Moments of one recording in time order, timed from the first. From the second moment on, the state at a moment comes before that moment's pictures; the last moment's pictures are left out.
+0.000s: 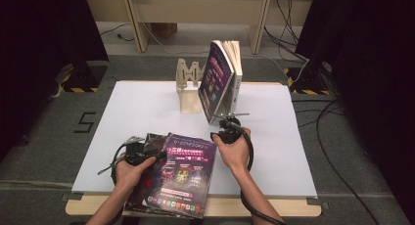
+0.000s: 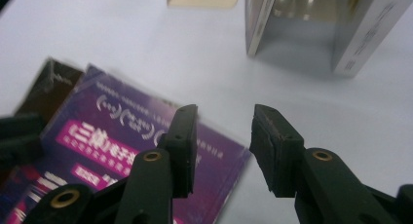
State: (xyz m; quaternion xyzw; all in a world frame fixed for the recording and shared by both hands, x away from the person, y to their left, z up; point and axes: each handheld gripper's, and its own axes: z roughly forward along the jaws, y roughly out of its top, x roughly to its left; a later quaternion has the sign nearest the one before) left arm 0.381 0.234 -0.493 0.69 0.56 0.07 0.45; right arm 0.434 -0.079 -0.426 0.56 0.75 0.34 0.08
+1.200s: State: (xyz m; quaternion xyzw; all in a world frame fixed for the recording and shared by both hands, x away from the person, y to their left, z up) left arm 0.373 0.231 -0.491 0.62 0.59 -0.03 0.51; right arm 0.433 -0.069 -0.466 0.58 0.76 0.29 0.06
